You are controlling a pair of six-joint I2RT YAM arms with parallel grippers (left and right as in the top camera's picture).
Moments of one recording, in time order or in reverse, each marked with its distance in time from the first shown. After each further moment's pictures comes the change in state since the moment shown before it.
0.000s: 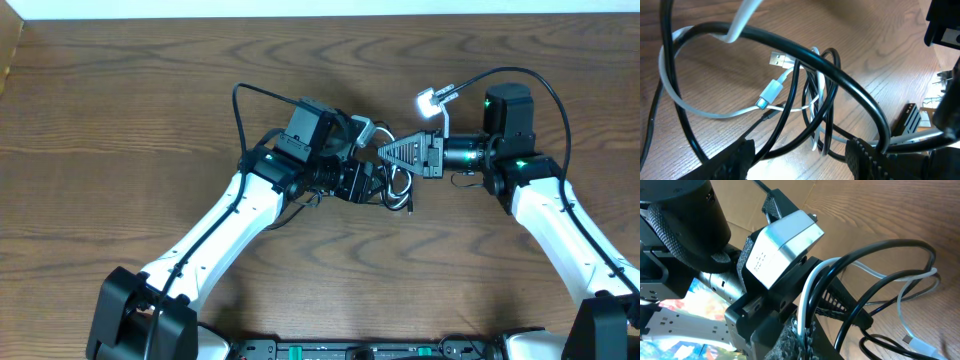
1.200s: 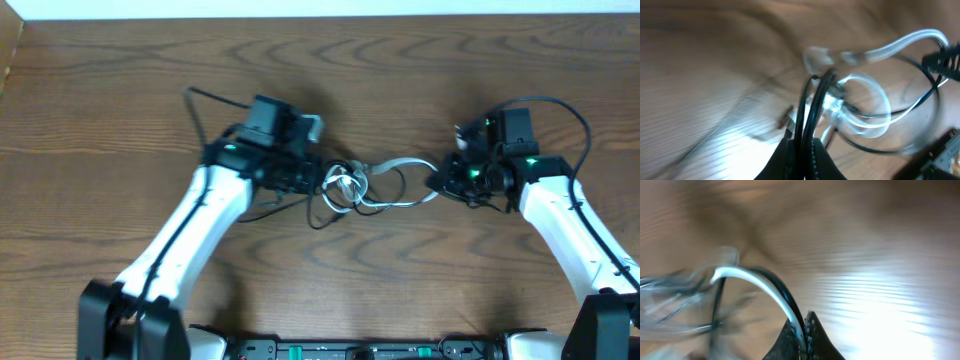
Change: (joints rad) left arm 0.221 -0.060 -0.004 -0.234 -0.132 0.043; right arm -0.072 0.003 0.007 -0.593 0.808 0.037
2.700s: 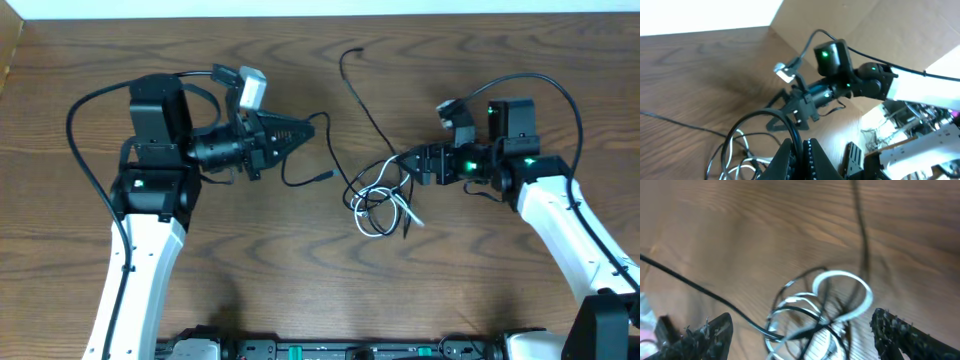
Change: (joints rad) left arm 0.237 -0.264 -0.013 0.410 0.742 0.033; right arm 0.039 0.001 0.000 0.295 -0.279 -0.364
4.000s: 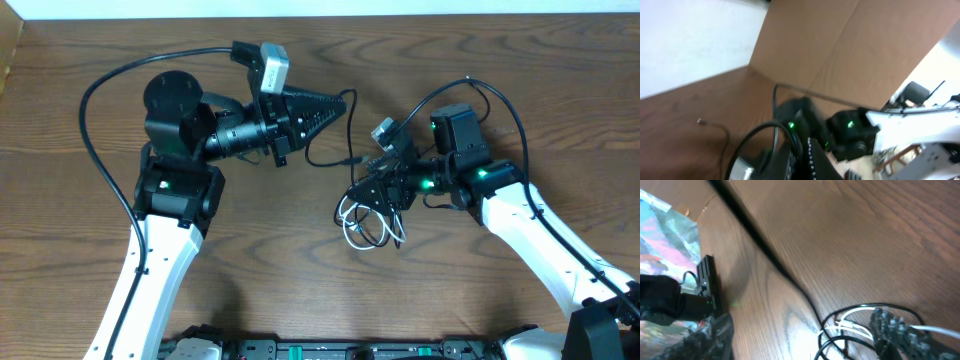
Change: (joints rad) left arm -0.133 0.000 -0.001 0.473 -0.086 -0.306; right arm 0.238 0.000 0.000 0.048 -0.158 -0.140
